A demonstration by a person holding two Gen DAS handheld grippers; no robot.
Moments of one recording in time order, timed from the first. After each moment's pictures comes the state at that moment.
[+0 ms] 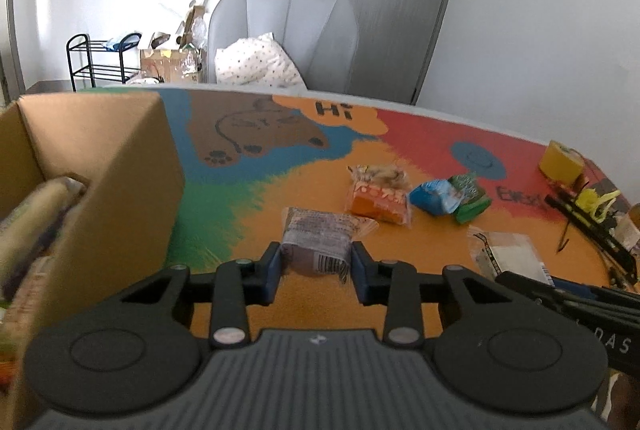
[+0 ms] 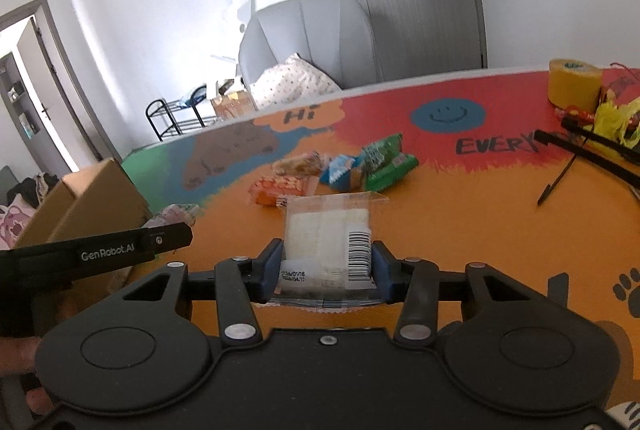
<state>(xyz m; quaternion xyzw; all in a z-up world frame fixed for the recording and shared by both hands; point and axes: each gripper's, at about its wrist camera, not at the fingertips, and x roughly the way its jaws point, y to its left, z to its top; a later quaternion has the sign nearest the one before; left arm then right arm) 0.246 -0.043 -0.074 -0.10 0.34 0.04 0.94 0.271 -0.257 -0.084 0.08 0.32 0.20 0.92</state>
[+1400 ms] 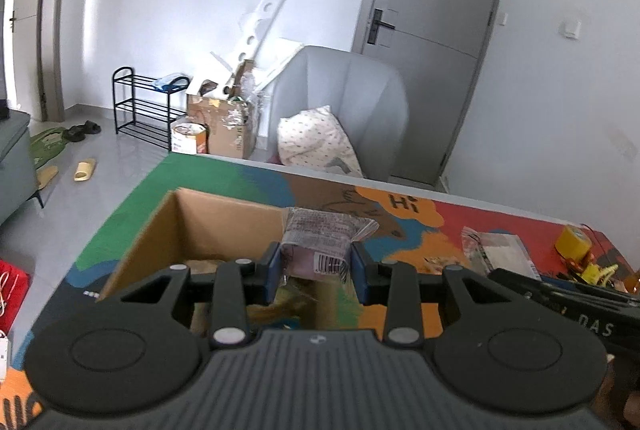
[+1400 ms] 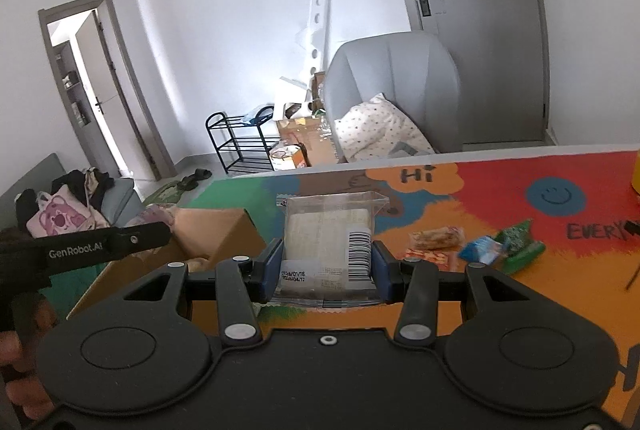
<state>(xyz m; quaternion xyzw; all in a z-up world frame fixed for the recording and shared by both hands) 0.187 0.062 0.006 -0.12 0.26 0.10 0.95 0.262 -0.160 -0.019 0.05 0.28 0.28 0.92</state>
